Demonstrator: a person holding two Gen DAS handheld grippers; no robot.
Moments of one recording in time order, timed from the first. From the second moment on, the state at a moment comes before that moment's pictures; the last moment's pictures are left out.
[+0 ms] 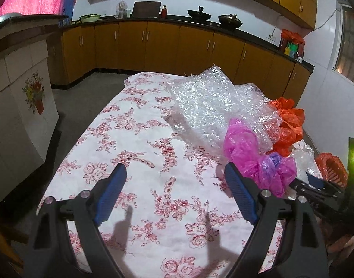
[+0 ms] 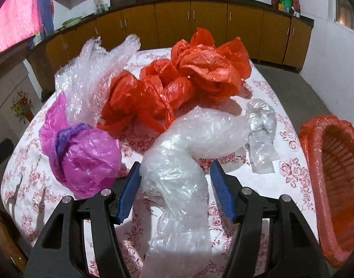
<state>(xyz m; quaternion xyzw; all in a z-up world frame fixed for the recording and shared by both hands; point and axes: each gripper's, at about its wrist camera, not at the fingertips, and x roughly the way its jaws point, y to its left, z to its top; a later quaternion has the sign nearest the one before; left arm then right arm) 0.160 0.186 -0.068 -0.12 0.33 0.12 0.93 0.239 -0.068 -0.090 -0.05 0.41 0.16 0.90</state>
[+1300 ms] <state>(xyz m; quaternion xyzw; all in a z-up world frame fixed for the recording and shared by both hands) 0.296 0.146 -0.042 -0.13 0.38 0.03 0.92 0.204 -0.131 -0.039 -0.04 0.34 0.13 0.93</state>
